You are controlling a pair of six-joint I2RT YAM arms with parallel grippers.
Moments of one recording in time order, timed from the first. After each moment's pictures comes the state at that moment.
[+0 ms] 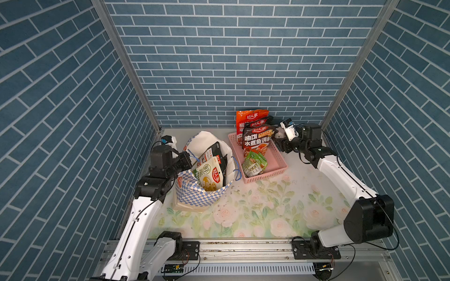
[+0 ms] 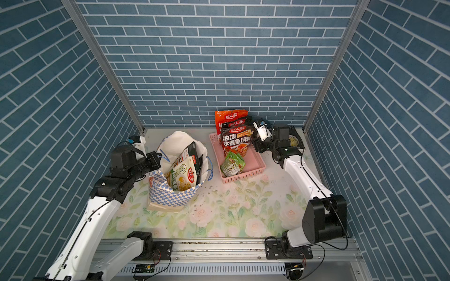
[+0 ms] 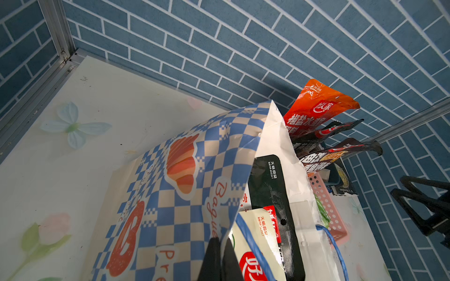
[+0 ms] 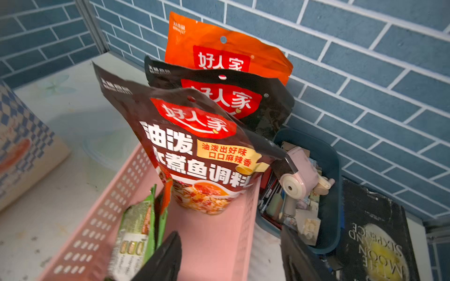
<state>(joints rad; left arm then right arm) -0.12 0.93 1.02 -0.58 0.12 -0.46 0.22 1.49 1.23 -0.24 -0.36 -0.37</state>
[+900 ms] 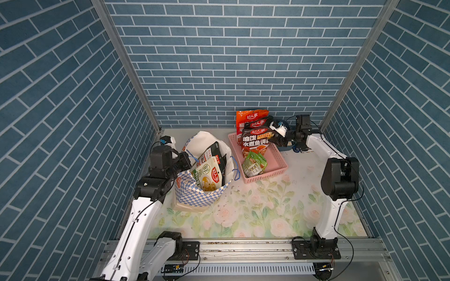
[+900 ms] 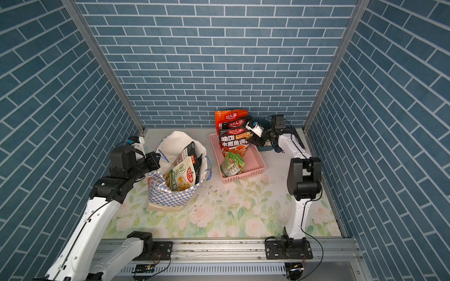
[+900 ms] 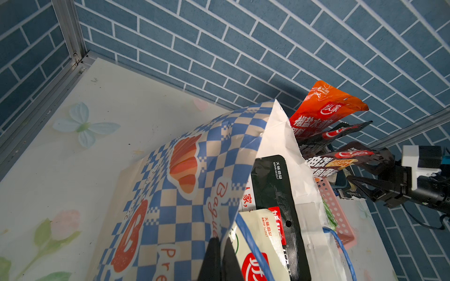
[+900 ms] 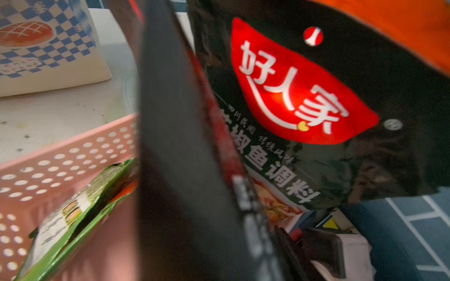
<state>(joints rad) -0.12 0.93 1.02 -0.60 0.09 -0.46 0.16 1.99 1.66 -0.48 -0.78 -0.92</state>
